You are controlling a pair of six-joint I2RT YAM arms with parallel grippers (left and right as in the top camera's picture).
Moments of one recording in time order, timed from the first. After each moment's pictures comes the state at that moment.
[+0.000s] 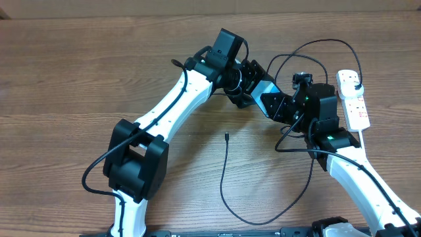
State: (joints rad) left arm -0.56 2.08 1.74 -0.61 0.65 -1.36; right arm 0.19 1.31 0.72 -0.02 -0.37 0.61
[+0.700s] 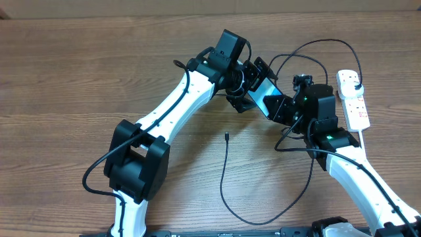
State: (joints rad) left arm -0.56 2.08 1.74 -0.61 0.64 -1.38; right arm 0.19 1.32 0.72 -0.07 -0.31 0.62
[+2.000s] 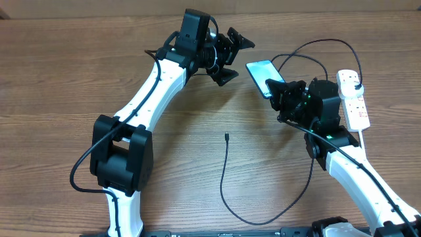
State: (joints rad) left arm -0.39 2.08 1.75 -0.41 0.70 -1.32; right arm 0.19 1.32 0.72 0.17 -0.34 1.66
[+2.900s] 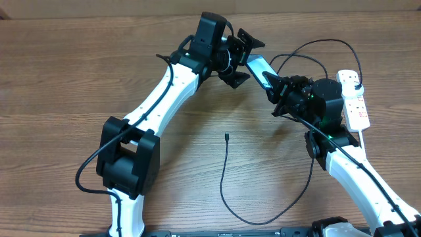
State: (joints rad) left arm -0.47 2.08 1.75 -0.36 0.60 -1.51; right arm 0.19 1.33 0.72 0.29 -0.42 1.98
